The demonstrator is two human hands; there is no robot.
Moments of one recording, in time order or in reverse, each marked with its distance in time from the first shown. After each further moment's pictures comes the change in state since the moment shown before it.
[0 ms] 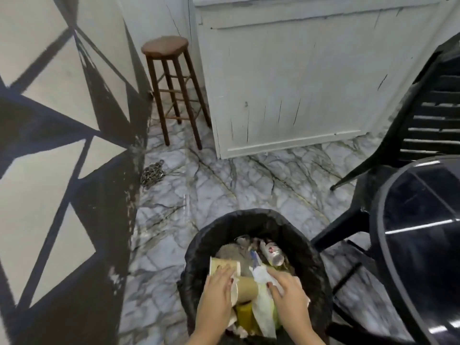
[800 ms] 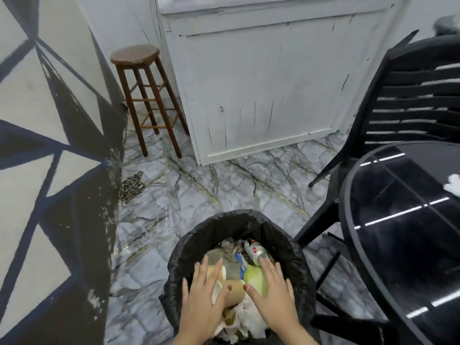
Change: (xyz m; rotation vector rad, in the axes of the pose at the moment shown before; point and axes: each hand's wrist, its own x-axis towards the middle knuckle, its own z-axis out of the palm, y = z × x) left_hand -0.008 0.005 -0.003 0.262 -0.163 0.038; right_hand -0.011 -0.001 -0.005 -0.186 -0.124 0.160
